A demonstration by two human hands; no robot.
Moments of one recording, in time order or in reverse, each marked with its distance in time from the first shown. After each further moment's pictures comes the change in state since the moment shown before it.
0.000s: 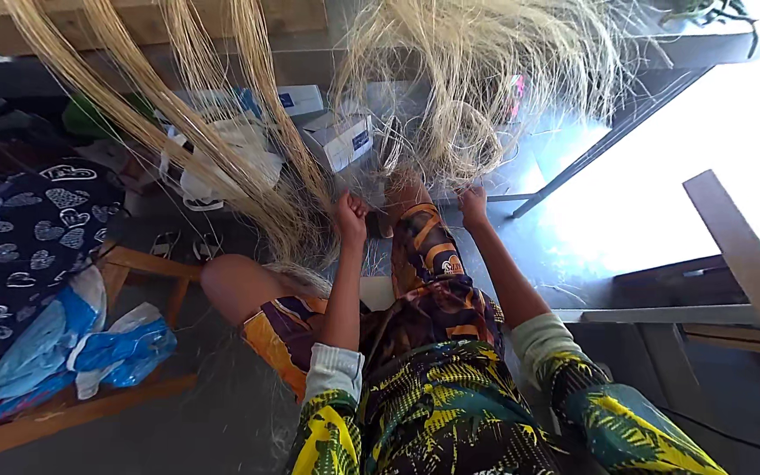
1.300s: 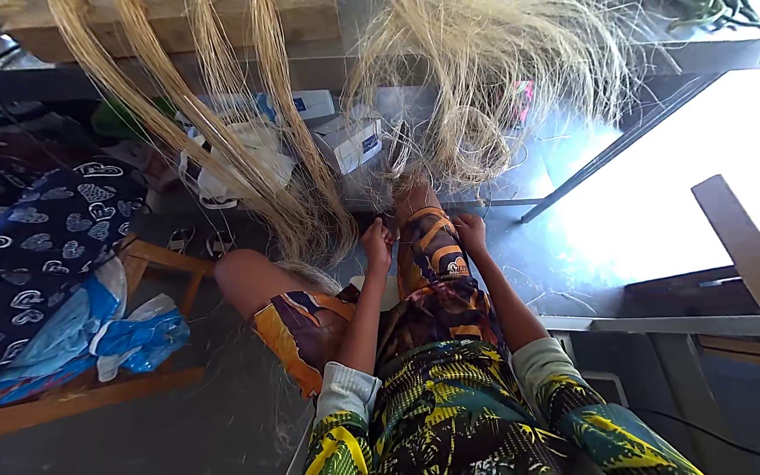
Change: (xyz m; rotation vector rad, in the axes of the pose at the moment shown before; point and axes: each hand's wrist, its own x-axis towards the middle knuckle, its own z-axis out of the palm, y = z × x) left_hand -0.054 -0.062 -0.026 0.097 0.061 -0.161; right_hand -0.030 0.054 -0.021 -0.482 -0.210 -0.061
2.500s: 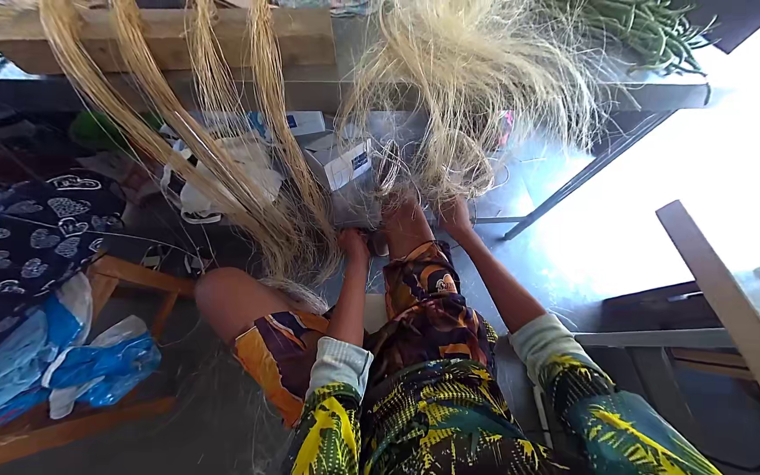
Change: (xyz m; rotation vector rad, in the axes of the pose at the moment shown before) left_hand 0.069 0.006 0.007 0.119 0.338 -0.029; right_hand 0.034 -0.096 -0.020 -0.323 0.003 -0.302
